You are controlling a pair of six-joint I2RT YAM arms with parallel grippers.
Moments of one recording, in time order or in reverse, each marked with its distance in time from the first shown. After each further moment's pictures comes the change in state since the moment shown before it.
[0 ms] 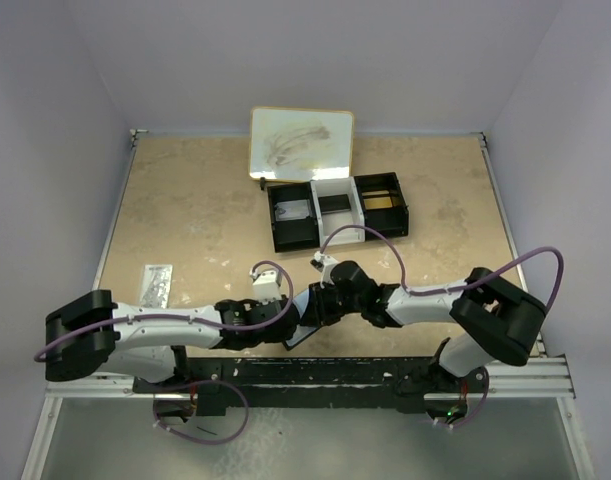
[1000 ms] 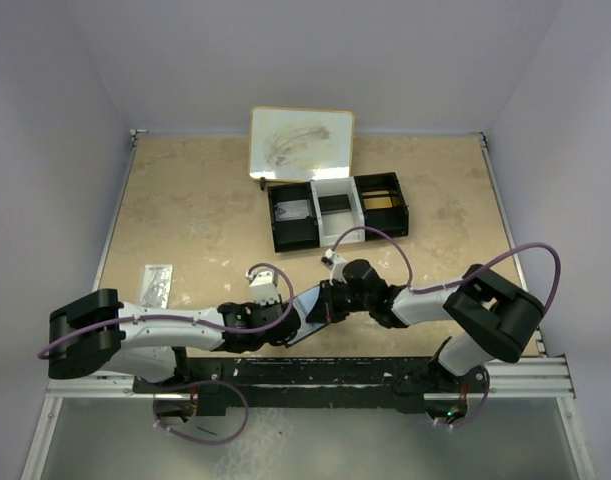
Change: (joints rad) left arm -0.024 0.040 -0.007 0.011 -0.111 -0.051; right arm -0.084 0.037 -0.079 0.164 -0.100 0.037
